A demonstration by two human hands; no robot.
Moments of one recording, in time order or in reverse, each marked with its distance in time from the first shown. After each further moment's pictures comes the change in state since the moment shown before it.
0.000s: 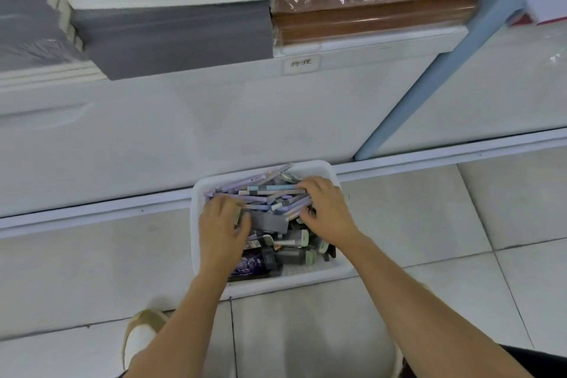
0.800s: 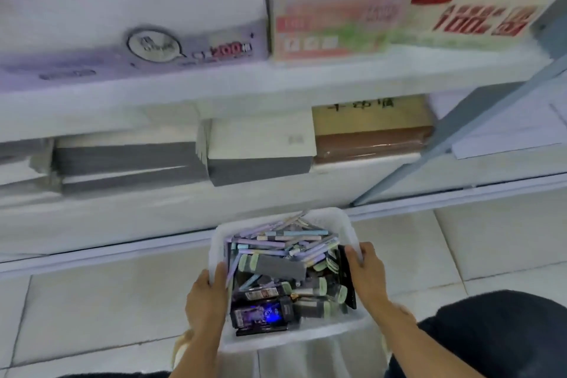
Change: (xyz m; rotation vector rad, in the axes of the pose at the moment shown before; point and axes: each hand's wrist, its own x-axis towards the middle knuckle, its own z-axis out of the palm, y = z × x) left_hand -0.023 0.002 -0.132 -0.175 -0.102 -0.768; right_hand -0.057 -0.081 -0.089 0.393 0.213 0.756
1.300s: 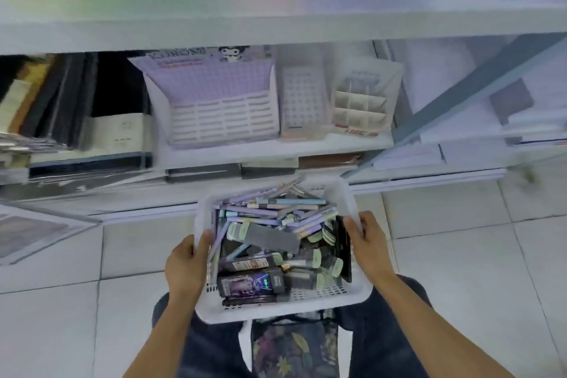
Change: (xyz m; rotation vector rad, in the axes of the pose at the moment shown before) left_hand -0.174 0.124 -0.289 -0.182 -0.055 0.143; right_hand -0.194 -0.233 -0.206 0.085 -0.099 -0.123
